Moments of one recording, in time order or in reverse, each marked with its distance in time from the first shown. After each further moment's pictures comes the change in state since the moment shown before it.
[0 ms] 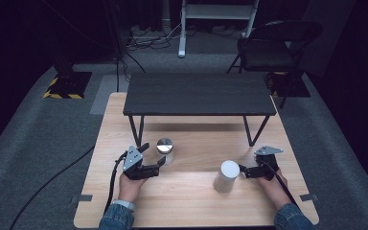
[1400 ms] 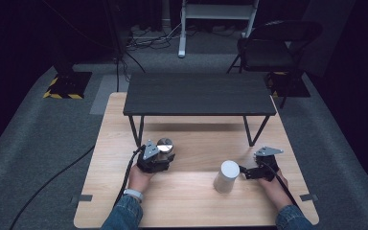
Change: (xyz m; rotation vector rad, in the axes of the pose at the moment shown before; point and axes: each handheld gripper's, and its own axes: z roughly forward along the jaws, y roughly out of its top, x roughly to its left) left arm 0.004 0.018 0.054 0.210 -0.019 0.042; right arm -0.001 -0.001 -0.001 0.001 0.017 -0.017
